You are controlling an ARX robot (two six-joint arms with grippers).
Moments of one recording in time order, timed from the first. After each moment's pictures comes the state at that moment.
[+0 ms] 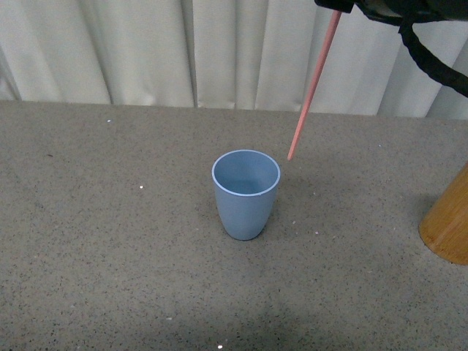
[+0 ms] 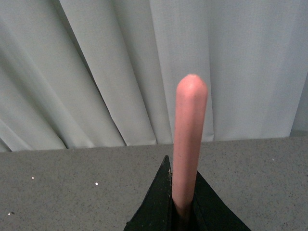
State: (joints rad) left arm 0.00 0.00 0.02 0.00 0.00 -0.01; right arm 0.50 1.70 0.88 0.65 0.35 0.29
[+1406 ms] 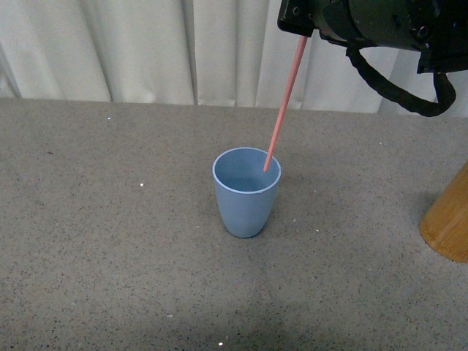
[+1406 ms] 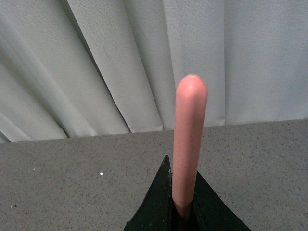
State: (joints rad) left arm 0.00 0.00 0.02 0.00 0.00 -0.01; right arm 0.53 1.81 0.96 0.61 0.37 0.34
